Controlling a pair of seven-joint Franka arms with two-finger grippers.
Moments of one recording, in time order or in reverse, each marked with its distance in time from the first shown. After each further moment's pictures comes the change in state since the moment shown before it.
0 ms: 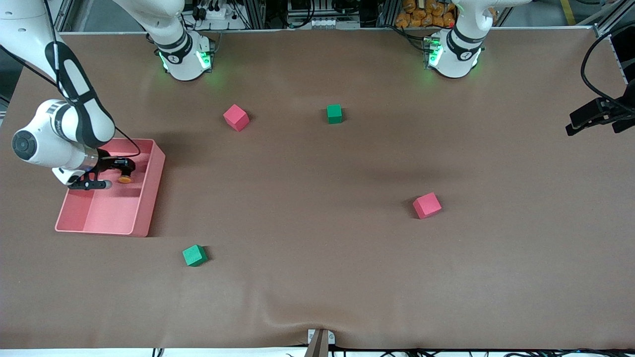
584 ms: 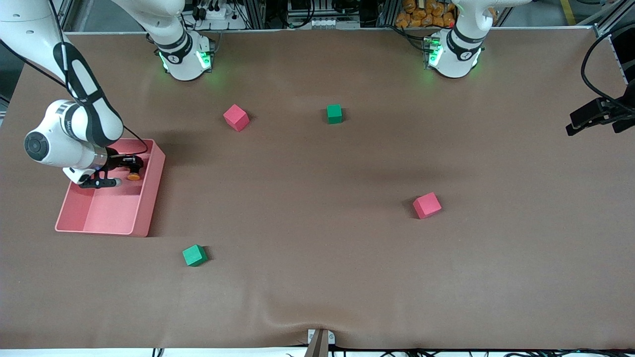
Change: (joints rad) left arm 0.001 0.000 0.000 0.000 0.000 0.000 0.000; right arm 0.029 0.005 0.001 -0.047 0.000 0.007 0.001
